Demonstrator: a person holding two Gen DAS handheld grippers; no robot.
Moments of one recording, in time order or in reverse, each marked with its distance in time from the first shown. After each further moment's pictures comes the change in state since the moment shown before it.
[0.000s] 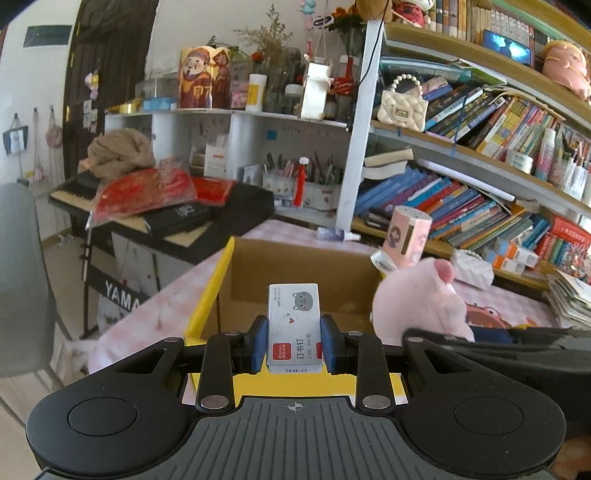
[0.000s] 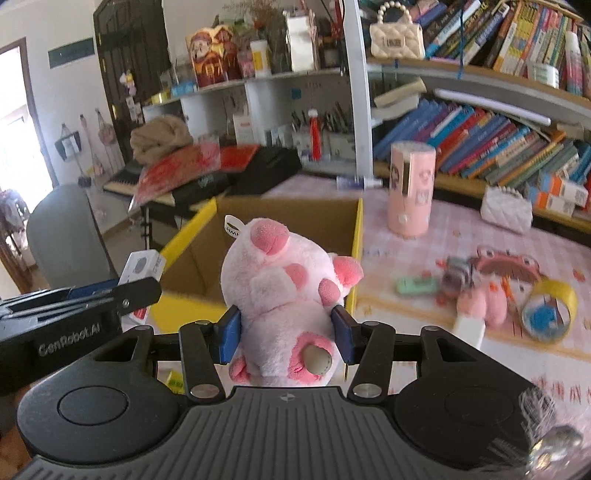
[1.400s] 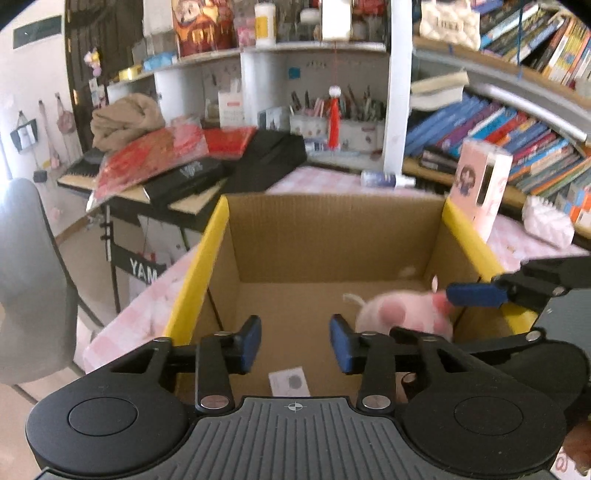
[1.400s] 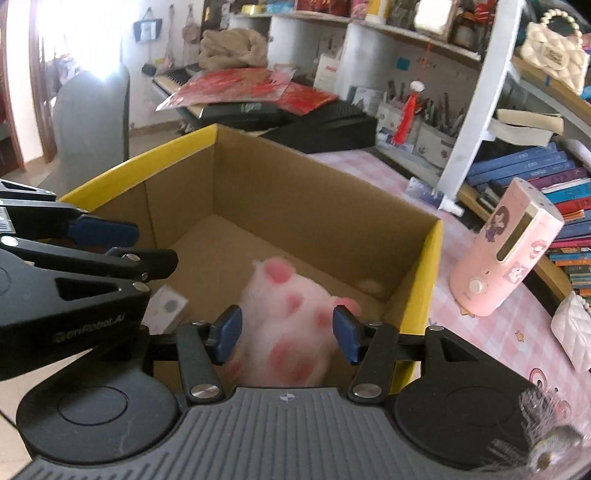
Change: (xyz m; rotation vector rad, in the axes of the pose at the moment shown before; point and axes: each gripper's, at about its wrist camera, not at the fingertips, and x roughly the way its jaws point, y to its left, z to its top) left arm 0.126 -0.009 0.005 0.064 0.163 0.161; right arm 0.165 -0.010 0.023 -0.424 0.160 0.104
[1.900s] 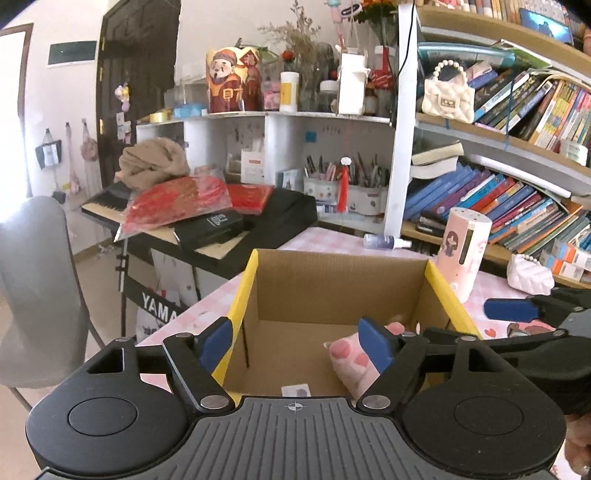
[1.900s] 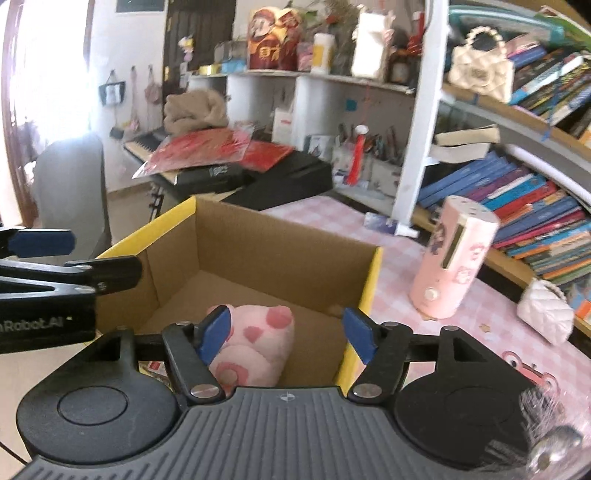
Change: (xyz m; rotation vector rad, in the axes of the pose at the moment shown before) left arm -0.071 0.013 -0.012 -0.069 -0.178 0.007; right arm -0.074 -0.004 -0.008 0.134 -0.161 -0.086
